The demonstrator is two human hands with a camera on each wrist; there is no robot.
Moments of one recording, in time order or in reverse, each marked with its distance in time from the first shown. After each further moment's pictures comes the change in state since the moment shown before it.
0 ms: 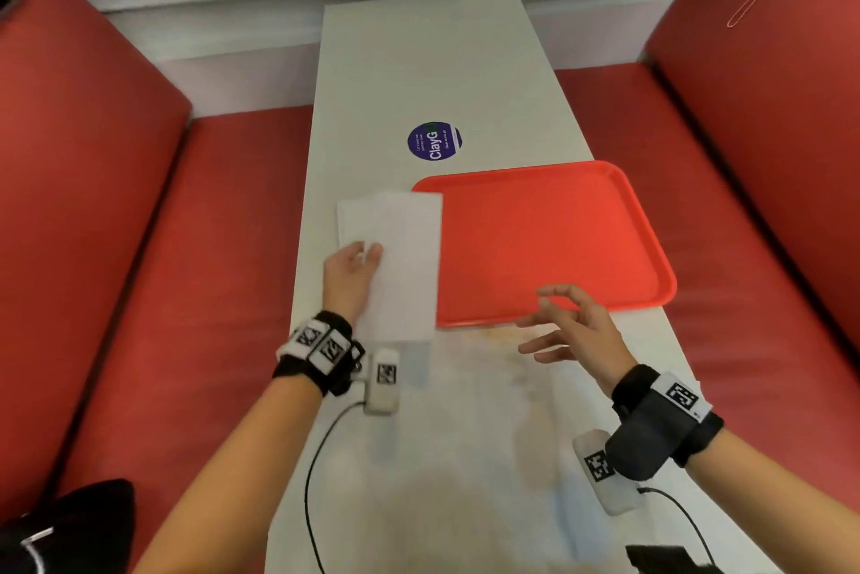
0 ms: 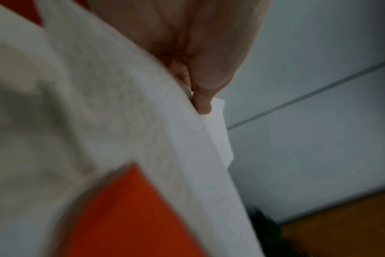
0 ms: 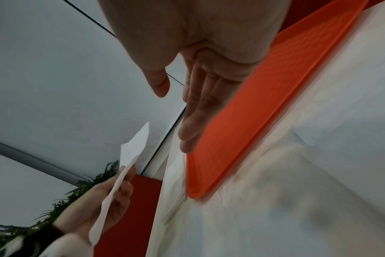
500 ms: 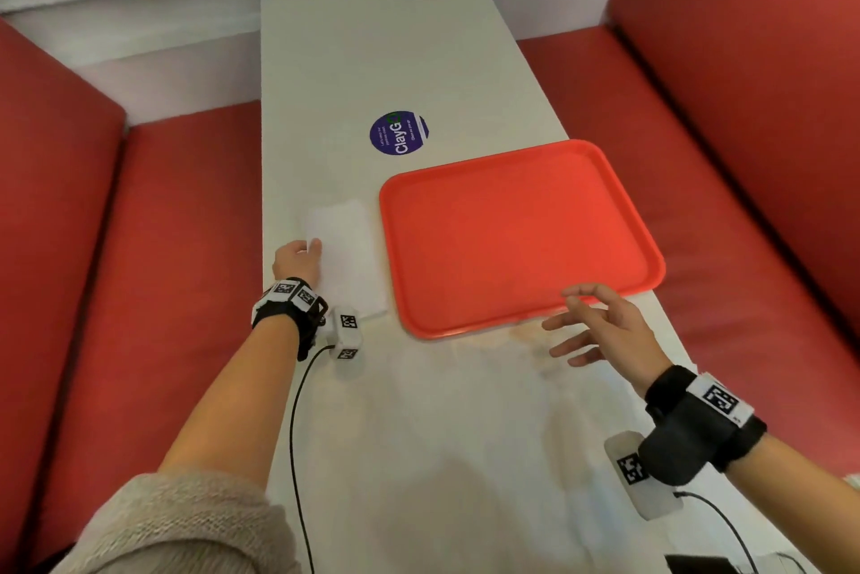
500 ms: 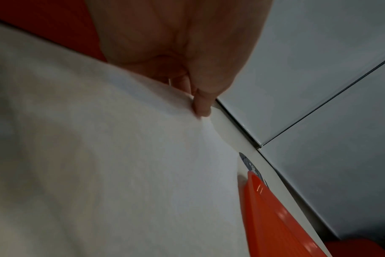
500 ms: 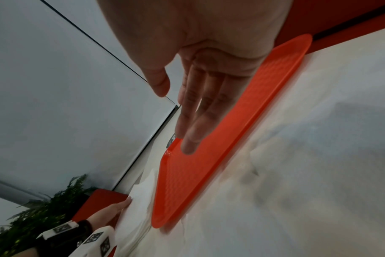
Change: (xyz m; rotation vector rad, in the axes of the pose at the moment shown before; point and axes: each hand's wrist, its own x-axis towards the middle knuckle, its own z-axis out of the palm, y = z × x) left_hand 0.124 -0.034 -0.002 0.410 0.085 -0.122; right_hand 0.010 0.006 -0.035 -0.061 0.152 0.043
